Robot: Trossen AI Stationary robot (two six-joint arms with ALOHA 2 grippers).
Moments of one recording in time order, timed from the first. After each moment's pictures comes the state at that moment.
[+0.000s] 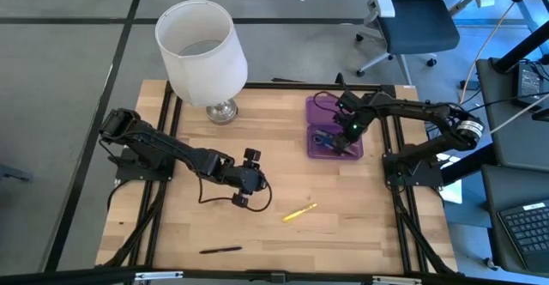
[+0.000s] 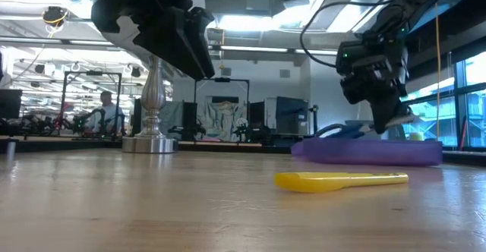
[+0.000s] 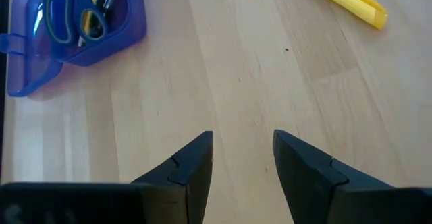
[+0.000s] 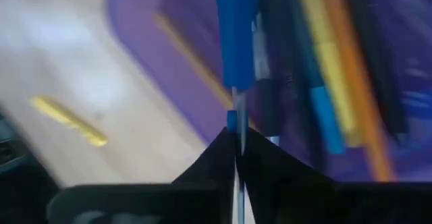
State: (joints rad) left arm -0.30 1.58 1.07 -0.45 -0.34 0.12; right arm -0.64 1.40 0.76 -0.80 -0.49 0.22
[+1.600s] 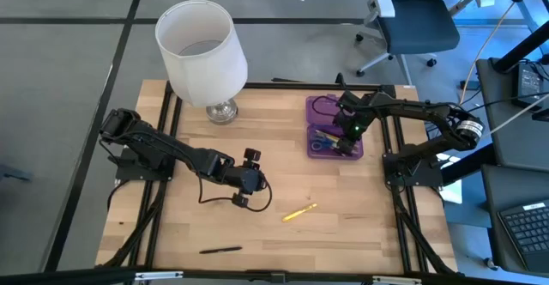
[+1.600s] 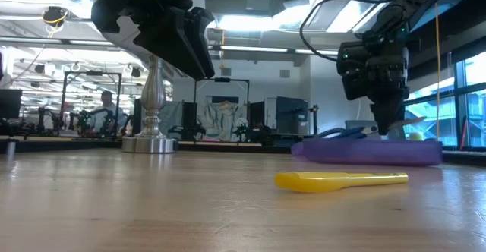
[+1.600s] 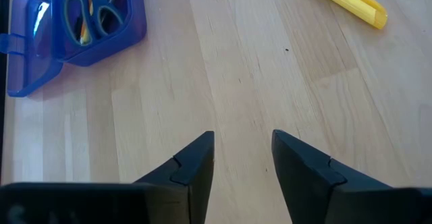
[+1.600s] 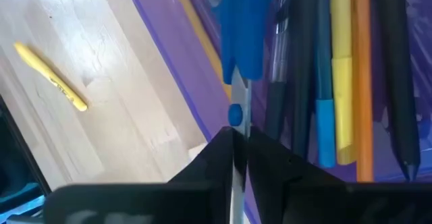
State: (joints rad) left arm -0.30 1.58 1.07 -0.44 -0.34 0.12; right arm -0.64 1.40 0.76 -0.82 -0.50 -0.03
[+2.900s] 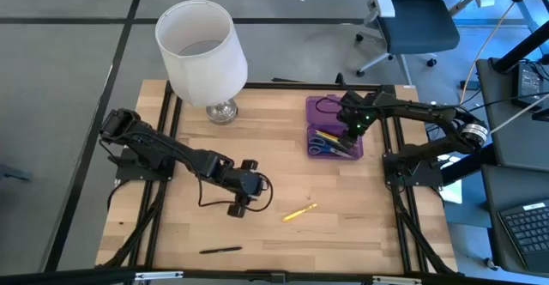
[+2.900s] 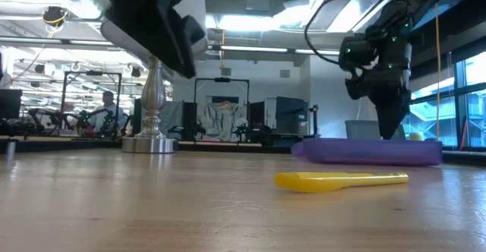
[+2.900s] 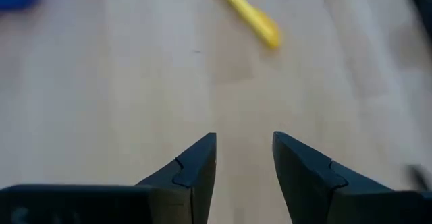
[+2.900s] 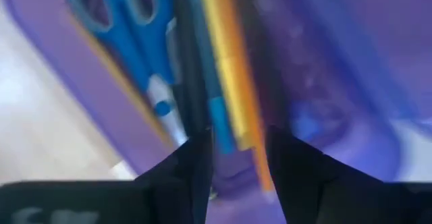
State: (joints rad) left arm -0.32 1.58 1.07 -0.45 -0.06 -0.13; right arm -0.64 1.34 0.76 -0.82 -0.20 0.05
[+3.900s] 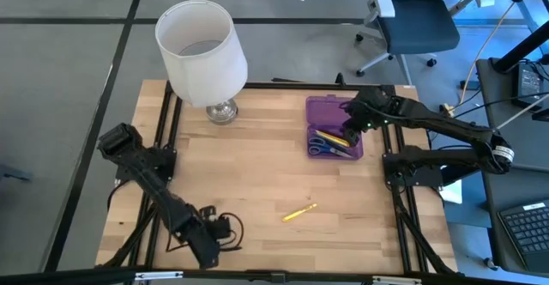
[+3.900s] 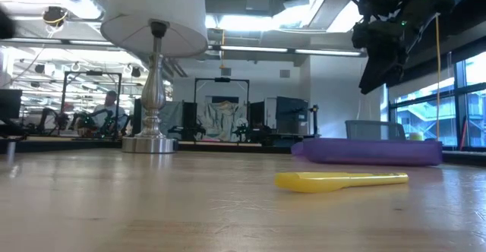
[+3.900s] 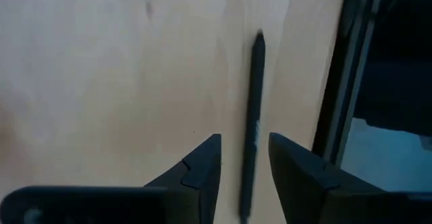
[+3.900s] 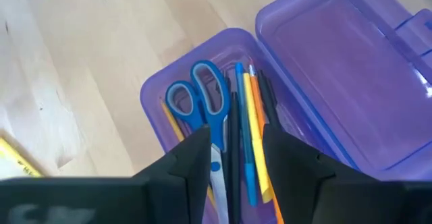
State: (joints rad) left arm -0.83 1.70 1.11 -0.60 -0.13 -1.07; right arm -0.53 0.99 0.76 -0.72 -0.15 0.13
